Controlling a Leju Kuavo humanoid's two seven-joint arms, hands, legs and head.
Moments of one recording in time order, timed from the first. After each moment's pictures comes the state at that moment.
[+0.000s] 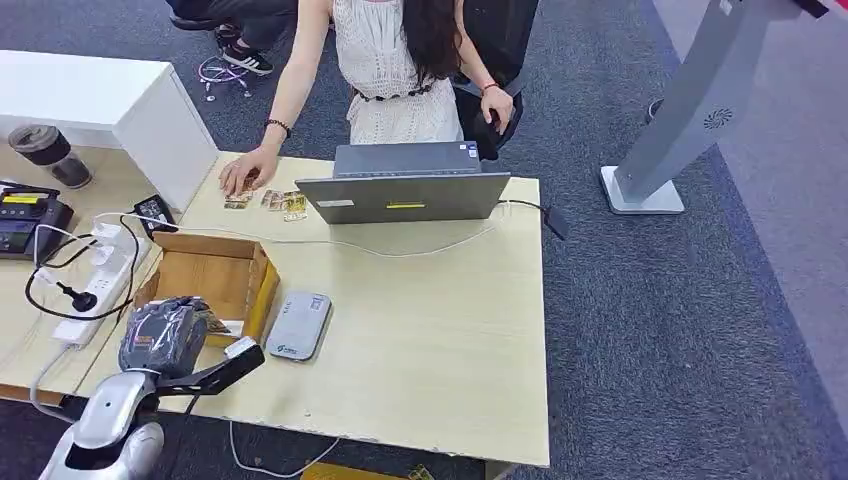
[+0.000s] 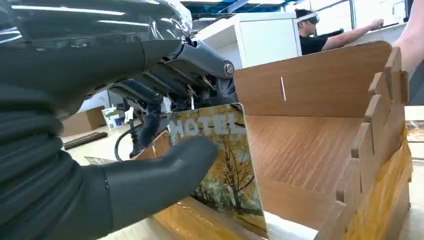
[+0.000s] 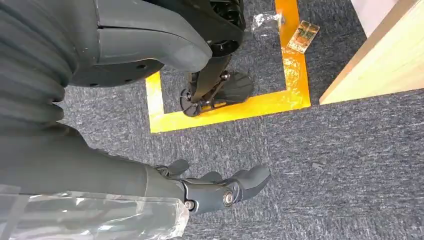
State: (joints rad) left arm 0.02 0.29 -0.07 -1.52 -1.31 0.20 0.09; right arm -0.09 0.17 -0.98 -0.23 0.81 0.00 -0.44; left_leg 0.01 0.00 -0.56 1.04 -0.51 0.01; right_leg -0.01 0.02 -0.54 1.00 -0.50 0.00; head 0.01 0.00
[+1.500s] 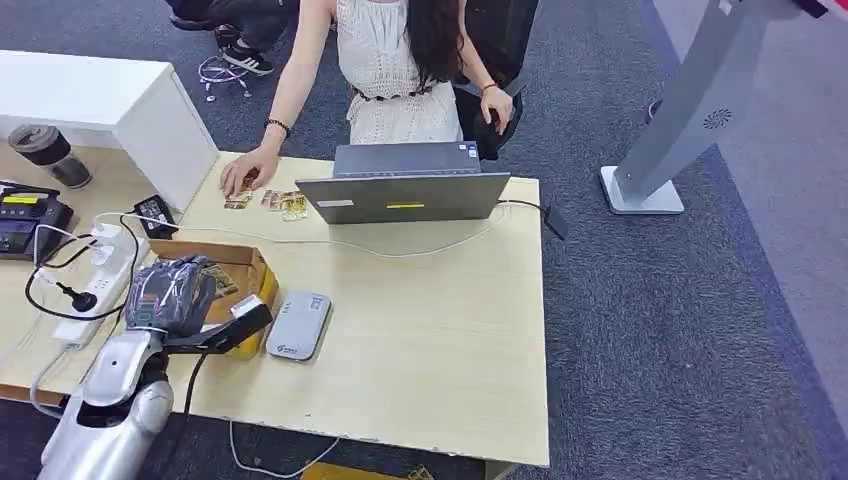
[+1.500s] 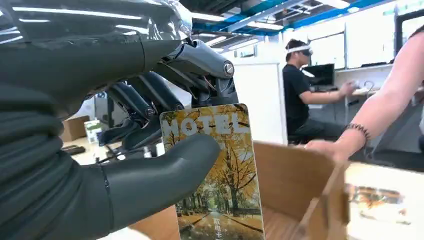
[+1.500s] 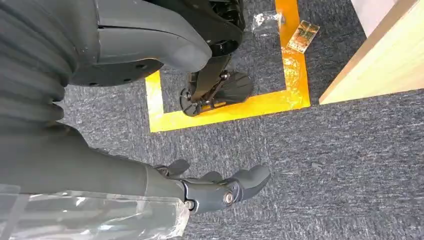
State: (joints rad) left arm -0.13 0.28 -0.10 -1.52 -1.29 0.18 0.08; right arm -0.09 0.16 -0.98 -0.23 0.83 0.00 -0.43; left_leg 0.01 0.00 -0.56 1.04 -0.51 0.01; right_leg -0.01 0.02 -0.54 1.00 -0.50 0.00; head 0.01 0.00
